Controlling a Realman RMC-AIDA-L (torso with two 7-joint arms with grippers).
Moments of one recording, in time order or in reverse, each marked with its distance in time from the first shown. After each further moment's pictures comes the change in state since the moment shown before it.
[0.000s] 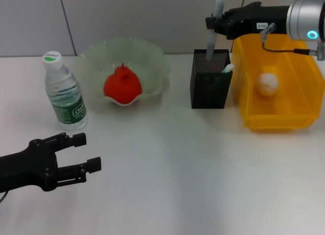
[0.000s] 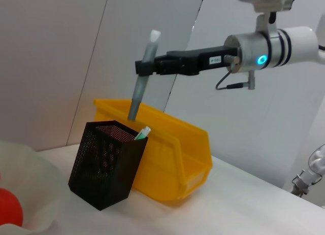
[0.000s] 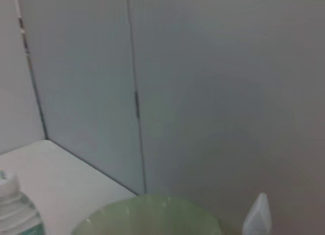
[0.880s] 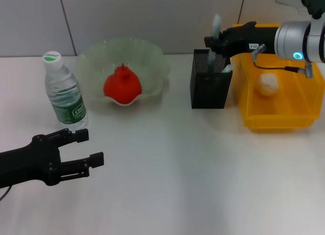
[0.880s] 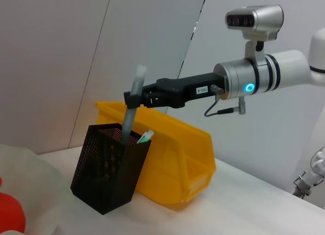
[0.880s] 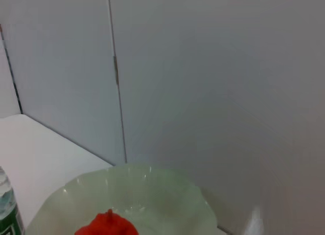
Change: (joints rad) left arm -0.021 0.002 0.000 -0.015 0.000 -0.018 -0.001; right arm 0.017 0.003 -0.028 0.176 0.041 0.144 -0.140
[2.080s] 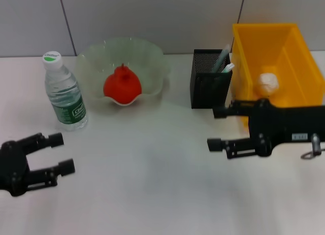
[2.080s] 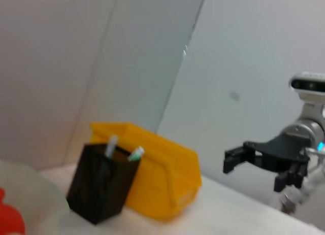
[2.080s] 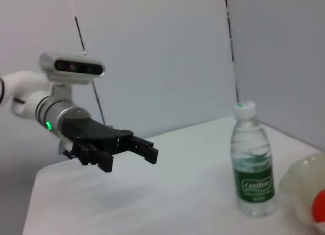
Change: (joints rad) left arm -0.024 0.097 -0.161 -0.166 0.068 0.160 0.098; right arm -0.318 -0.003 0.015 -0.185 0.192 -0.742 -0.239
